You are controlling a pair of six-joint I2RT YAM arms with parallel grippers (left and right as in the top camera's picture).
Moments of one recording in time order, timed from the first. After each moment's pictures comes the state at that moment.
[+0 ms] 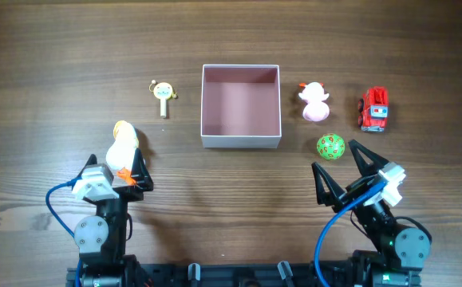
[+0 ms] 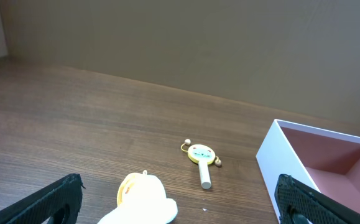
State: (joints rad) left arm 0.05 0.01 0.01 -0.07 0.00 -0.20; right arm -0.09 0.02 0.01 0.25 -0.61 0.37
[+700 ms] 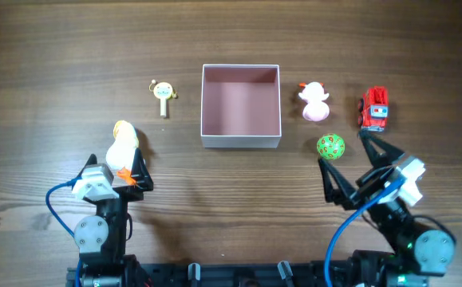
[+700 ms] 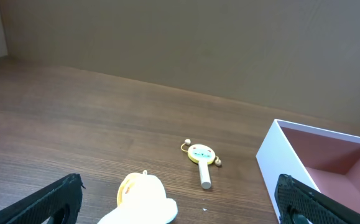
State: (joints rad) left arm 0.05 0.01 0.01 -0.07 0.00 -0.20; right arm -0.09 0.22 0.27 0.26 -0.65 0.36
